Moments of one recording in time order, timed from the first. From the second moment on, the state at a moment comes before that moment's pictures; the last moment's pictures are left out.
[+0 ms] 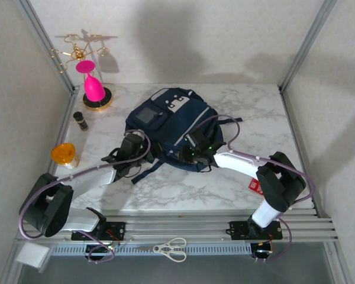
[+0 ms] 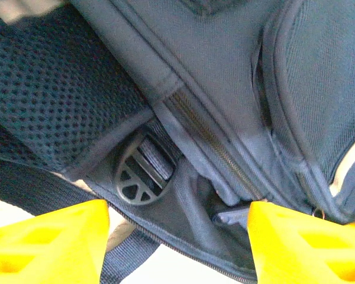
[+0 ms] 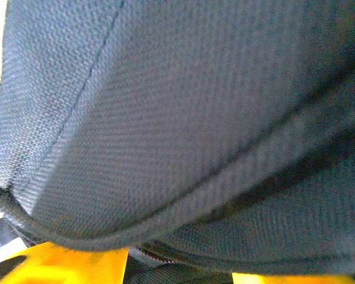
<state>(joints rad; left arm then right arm) -0.52 1.36 0.62 0.06 0.03 -0.84 0.77 1.63 0.99 -0.34 0.03 0.71</state>
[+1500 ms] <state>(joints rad) -0.44 1.46 0.70 0.14 0.05 -0.92 0.94 1.98 1.34 -0.46 0.35 1.12</state>
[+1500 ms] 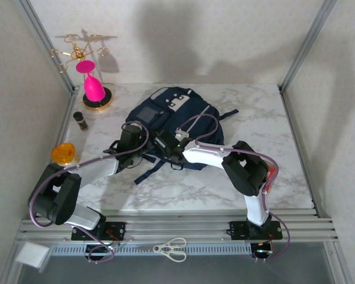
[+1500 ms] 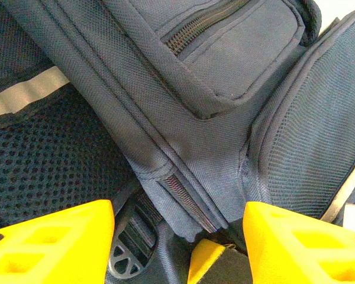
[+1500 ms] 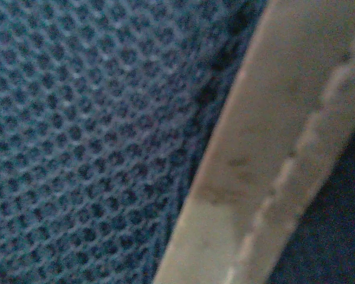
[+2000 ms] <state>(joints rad) -0.44 1.44 0.68 0.16 0.07 -0.97 0.89 1.83 1.25 -0.39 0.18 0.99</state>
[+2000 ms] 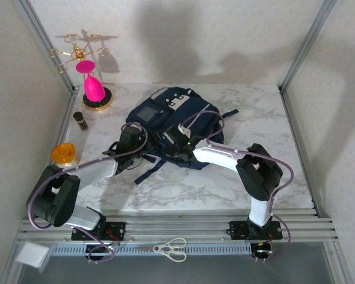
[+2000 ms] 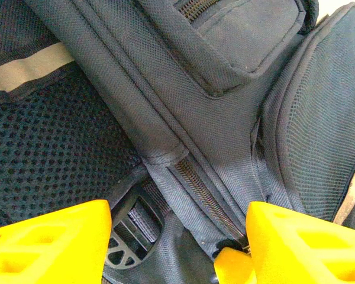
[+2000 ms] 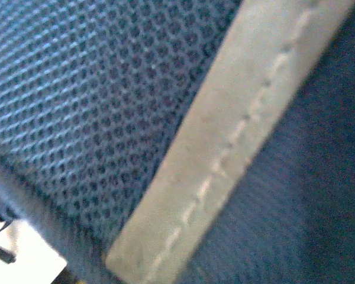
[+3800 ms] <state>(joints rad) -0.50 1.56 0.79 0.16 0.01 -1.16 0.73 1.48 0.94 -0.37 0.01 0.75</state>
